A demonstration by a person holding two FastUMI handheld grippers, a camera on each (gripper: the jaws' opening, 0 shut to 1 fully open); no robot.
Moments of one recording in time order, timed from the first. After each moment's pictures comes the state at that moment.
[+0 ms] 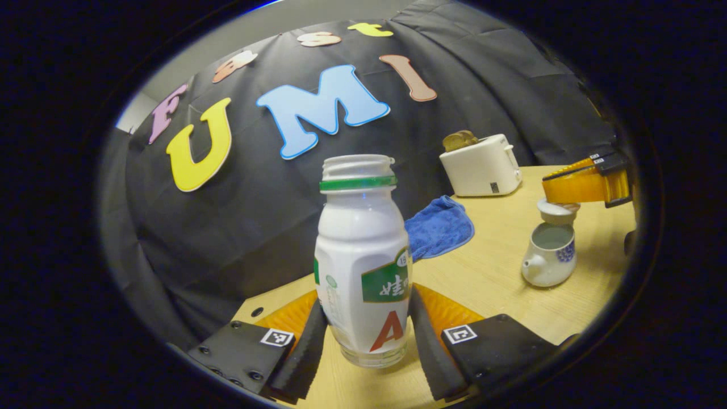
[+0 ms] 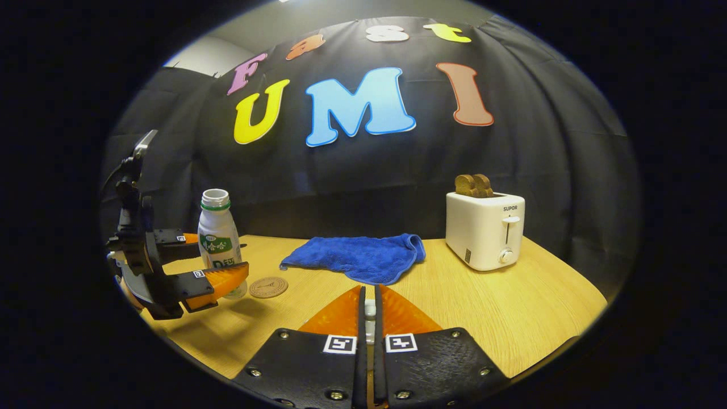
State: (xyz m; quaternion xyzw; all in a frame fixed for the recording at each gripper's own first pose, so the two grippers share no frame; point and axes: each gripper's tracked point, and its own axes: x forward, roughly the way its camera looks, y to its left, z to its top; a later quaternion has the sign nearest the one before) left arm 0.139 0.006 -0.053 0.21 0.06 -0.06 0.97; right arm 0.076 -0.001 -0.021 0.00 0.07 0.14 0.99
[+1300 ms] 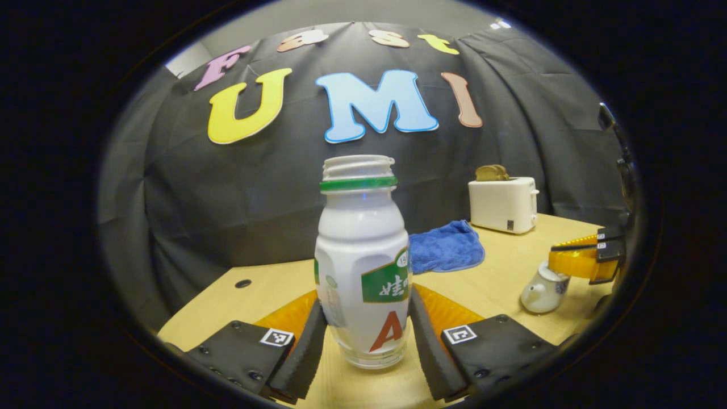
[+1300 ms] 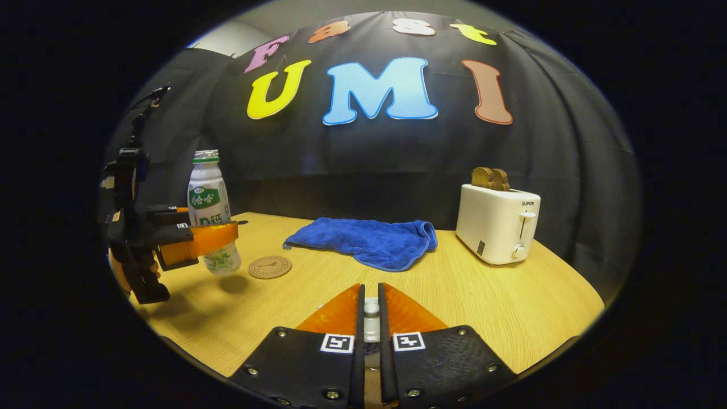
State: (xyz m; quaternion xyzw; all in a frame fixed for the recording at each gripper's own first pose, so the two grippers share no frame) left arm 0.135 0.048 -0.047 0.06 0.05 -0.04 1.00; right arm 0.082 0.016 -0.051 -0.05 0.08 0.12 0.99
